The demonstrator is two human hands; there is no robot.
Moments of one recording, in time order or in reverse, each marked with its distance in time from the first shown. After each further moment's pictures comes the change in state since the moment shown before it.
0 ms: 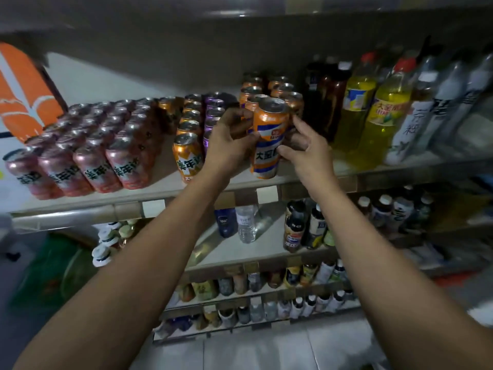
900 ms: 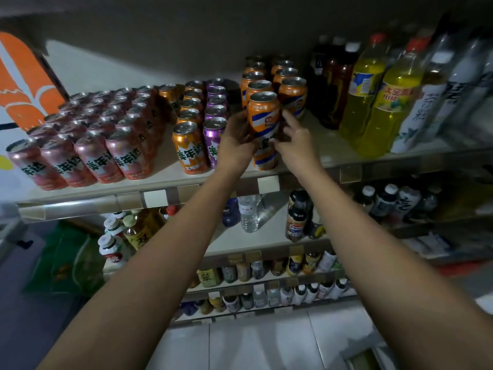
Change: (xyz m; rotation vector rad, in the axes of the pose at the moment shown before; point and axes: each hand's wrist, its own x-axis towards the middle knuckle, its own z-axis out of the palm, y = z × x) left_hand -0.005 -0.030 0.016 -0.058 0.053 -0.123; right_hand 0.032 0.030 0.024 -0.190 -0.052 0.103
